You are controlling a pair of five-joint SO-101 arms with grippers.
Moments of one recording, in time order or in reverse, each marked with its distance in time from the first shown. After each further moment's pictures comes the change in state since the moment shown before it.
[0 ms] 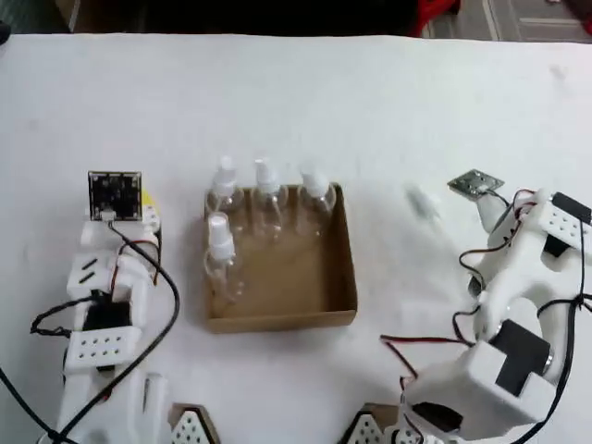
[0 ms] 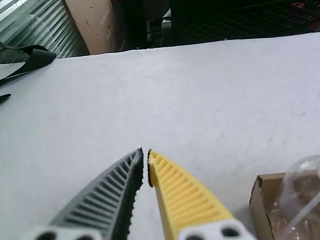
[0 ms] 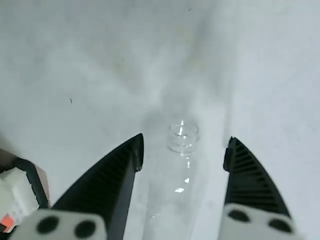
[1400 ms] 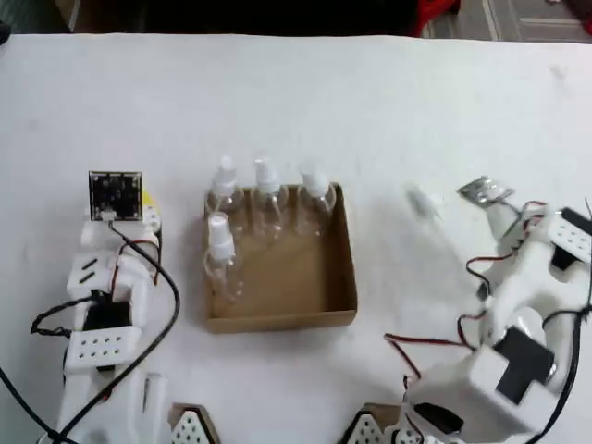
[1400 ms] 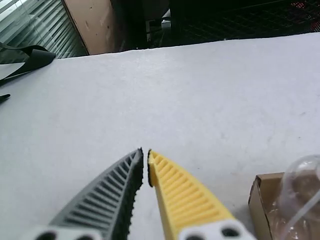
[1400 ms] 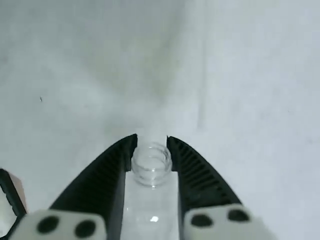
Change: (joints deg) left arm 0.3 0.0 0.0 0.0 0.0; right arm 4.1 -2.8 3.5 -6.1 2.2
